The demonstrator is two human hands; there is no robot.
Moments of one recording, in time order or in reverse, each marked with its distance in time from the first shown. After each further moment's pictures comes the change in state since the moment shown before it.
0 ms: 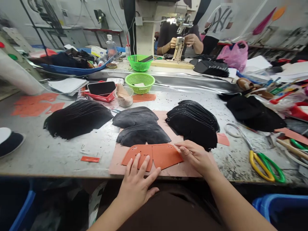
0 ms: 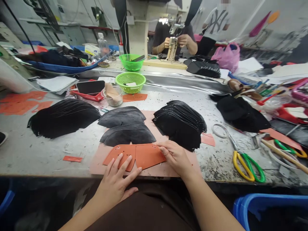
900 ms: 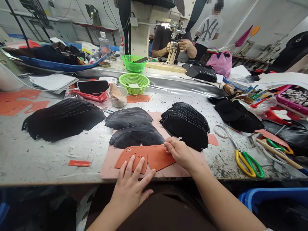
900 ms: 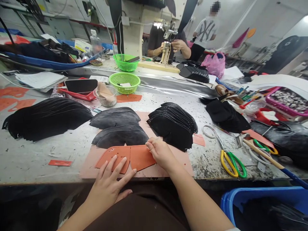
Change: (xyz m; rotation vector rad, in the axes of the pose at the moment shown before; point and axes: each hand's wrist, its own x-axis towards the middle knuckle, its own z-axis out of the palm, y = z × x) left_hand 0.001 -0.003 0.007 -0.029 0.072 -0.001; right_hand 0.028 -0.006 0.015 -0.015 -0.114 0.169
